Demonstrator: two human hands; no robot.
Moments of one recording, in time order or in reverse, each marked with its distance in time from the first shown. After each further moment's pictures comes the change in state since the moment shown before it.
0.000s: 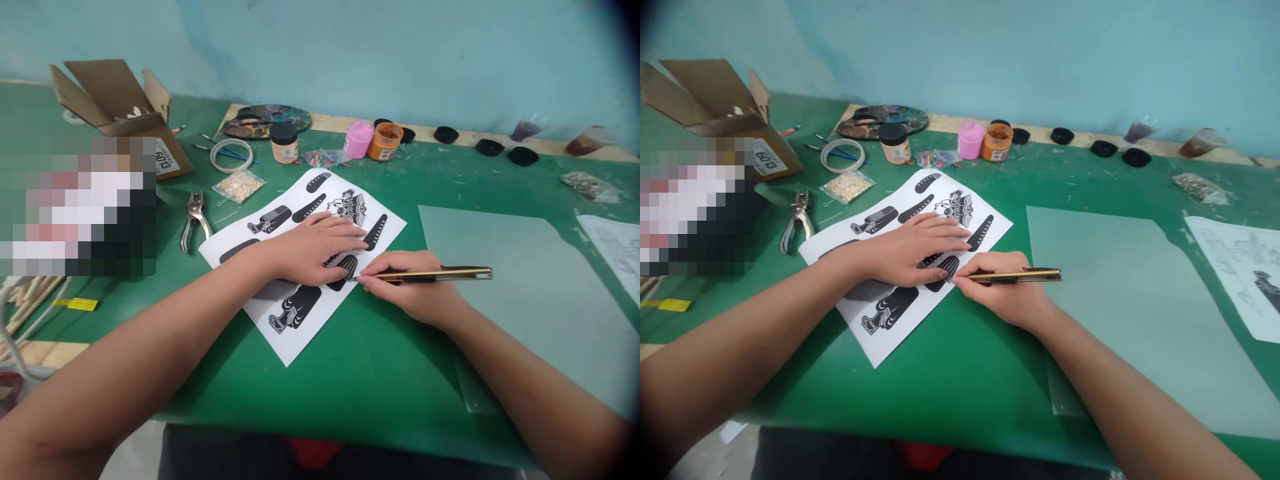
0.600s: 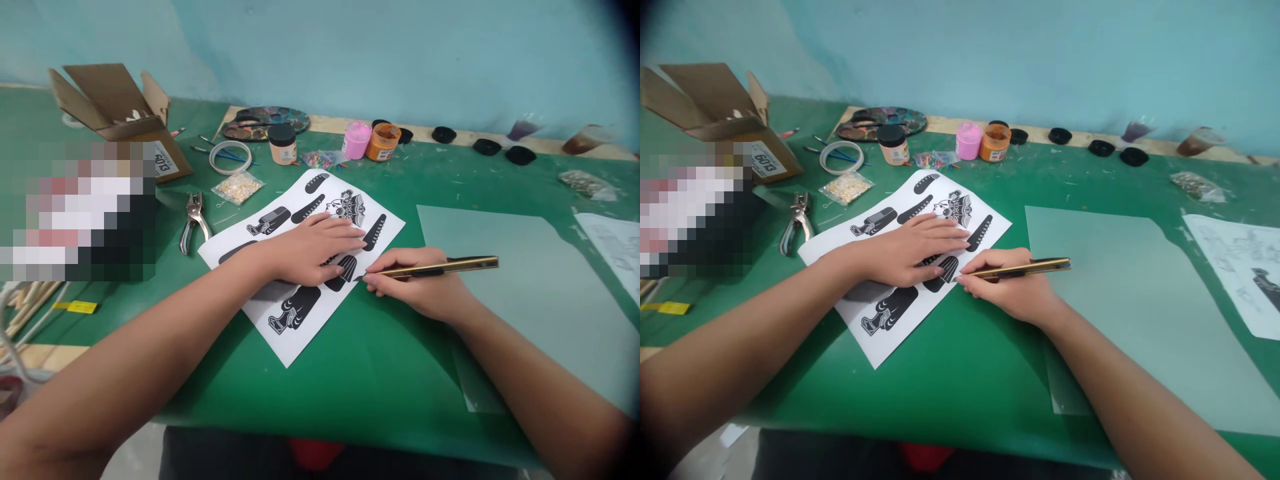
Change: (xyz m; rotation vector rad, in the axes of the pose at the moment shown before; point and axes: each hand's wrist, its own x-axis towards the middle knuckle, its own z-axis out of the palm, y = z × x) left_hand -0.001 -0.001 -0.001 0.029 -0.041 0.009; right_hand -0.001 0.001 -0.006 0.168 -0.018 0.163
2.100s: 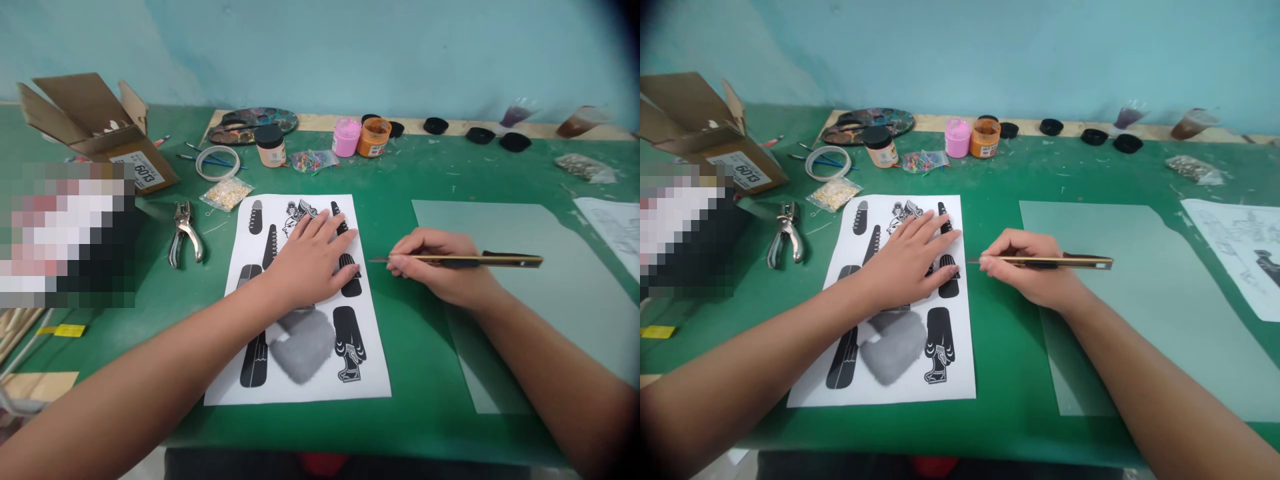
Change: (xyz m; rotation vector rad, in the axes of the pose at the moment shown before) left_hand 0.008 0.039 0.016 0.135 0.139 -0.437; right_hand -0.003 0.024 -0.023 -0.038 0.134 -0.050
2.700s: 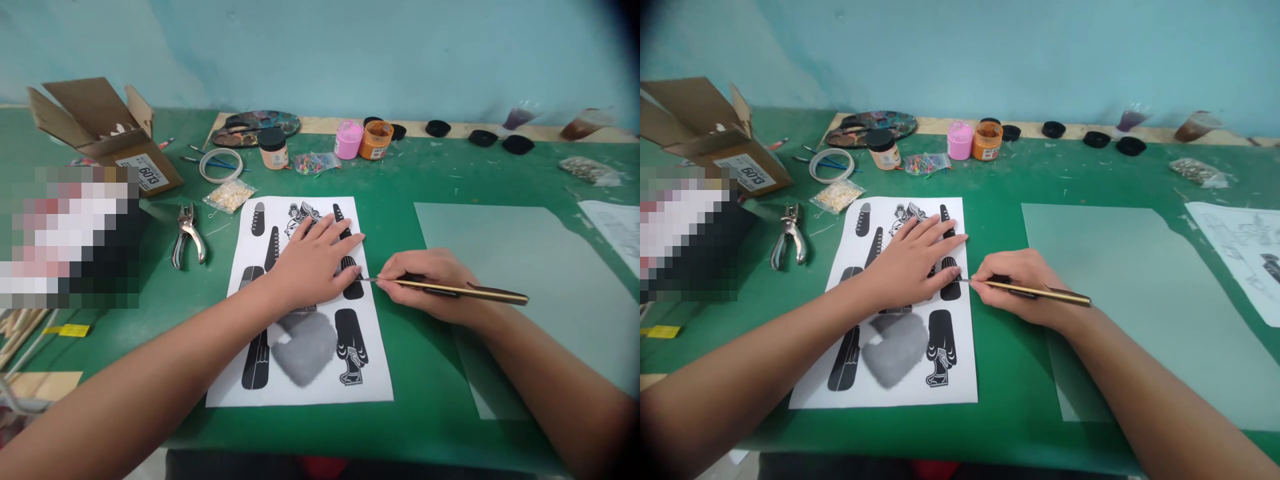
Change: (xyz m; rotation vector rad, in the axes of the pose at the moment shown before) left_hand 0.003 -0.003 0.002 -0.062 -0.034 0.014; right_hand -0.001 -0.008 0.003 -0.162 -0.252 -0.201
